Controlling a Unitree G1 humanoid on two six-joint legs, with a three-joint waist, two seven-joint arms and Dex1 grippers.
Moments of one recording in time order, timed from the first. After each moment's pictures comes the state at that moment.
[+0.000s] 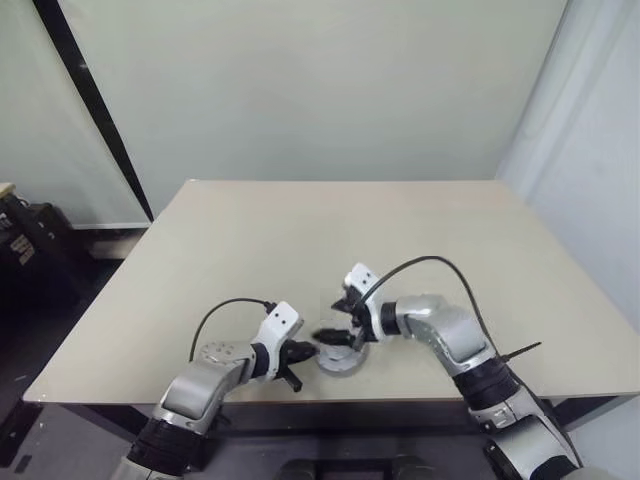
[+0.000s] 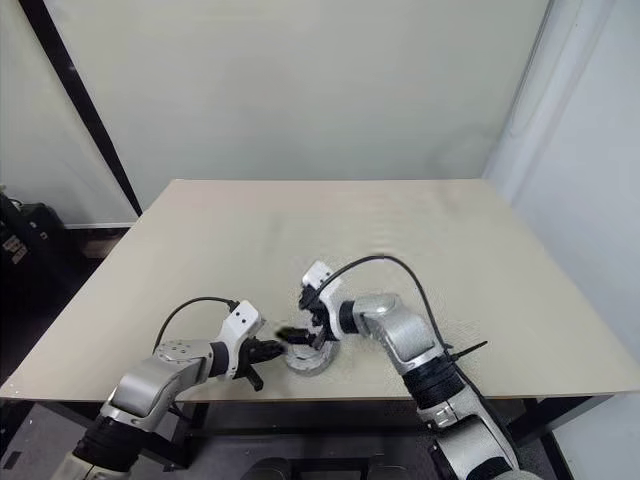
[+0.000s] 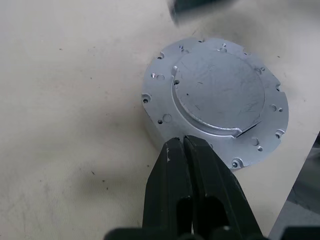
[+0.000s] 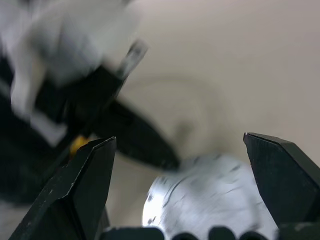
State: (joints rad) left arm -0.16 0.49 -0.23 -0.11 -0.24 0.75 -0.69; right arm -0.55 -0.17 0.32 0.06 0.17 0.83 0.81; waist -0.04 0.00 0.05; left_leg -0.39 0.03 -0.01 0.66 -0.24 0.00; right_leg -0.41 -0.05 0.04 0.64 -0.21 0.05
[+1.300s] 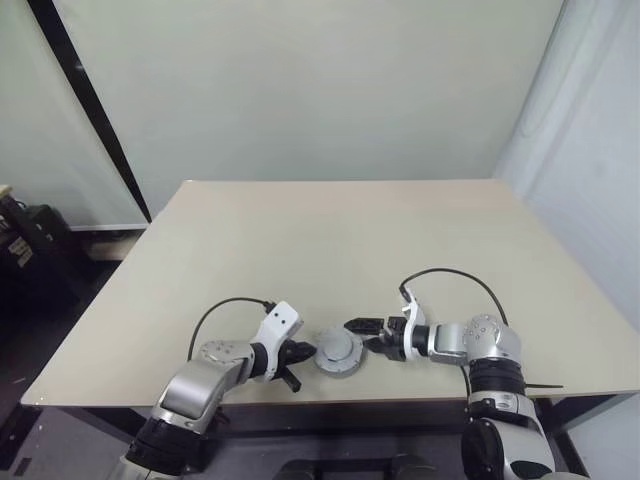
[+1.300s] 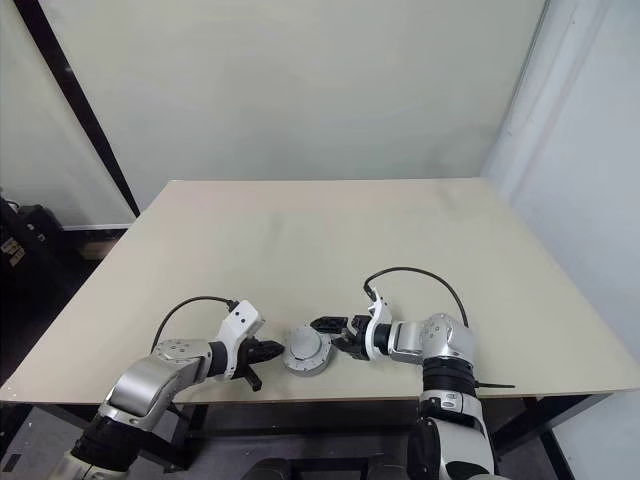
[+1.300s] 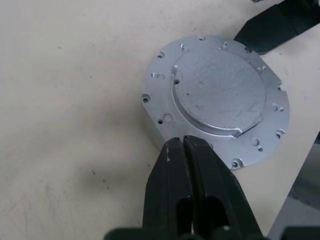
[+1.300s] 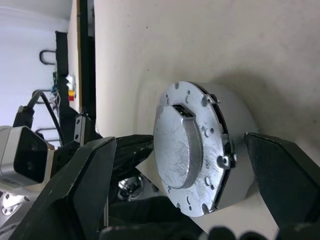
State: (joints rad) left arm -0.17 0.50 -0.23 -0.13 -0.24 0.77 -0.70; right arm -0.54 0.03 -0.37 0.39 0.49 1.44 0.46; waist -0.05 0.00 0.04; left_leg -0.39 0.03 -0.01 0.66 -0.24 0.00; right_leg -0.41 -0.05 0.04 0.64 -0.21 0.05
